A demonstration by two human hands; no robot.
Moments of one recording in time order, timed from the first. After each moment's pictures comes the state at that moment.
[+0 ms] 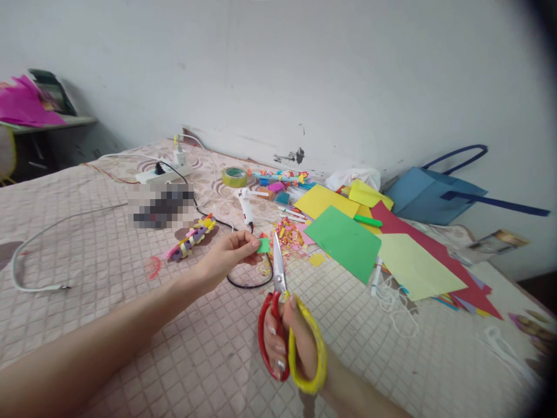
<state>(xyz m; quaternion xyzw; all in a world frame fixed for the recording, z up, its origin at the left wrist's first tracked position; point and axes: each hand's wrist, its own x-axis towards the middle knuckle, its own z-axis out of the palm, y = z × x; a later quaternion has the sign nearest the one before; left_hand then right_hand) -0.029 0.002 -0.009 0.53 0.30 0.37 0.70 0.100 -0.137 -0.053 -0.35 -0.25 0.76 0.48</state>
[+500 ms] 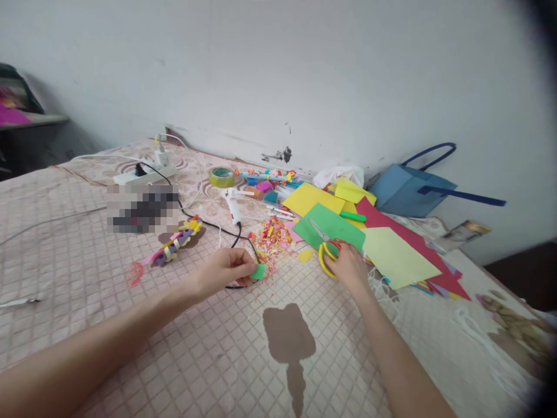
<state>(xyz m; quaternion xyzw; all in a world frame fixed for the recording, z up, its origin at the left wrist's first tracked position) -0.025 -0.010 -0.012 0.61 0.34 0.22 0.68 0.281 -0.072 -0.034 -0.83 -0.49 -0.02 0.25</state>
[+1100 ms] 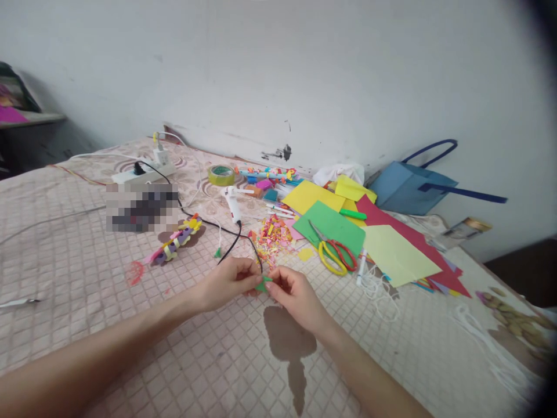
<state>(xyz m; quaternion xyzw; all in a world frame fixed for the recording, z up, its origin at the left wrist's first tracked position) -0.022 -0.024 -0.022 0.68 0.29 0.19 0.64 0.144 -0.102 -0.030 -0.54 -0.58 0.43 0.43</state>
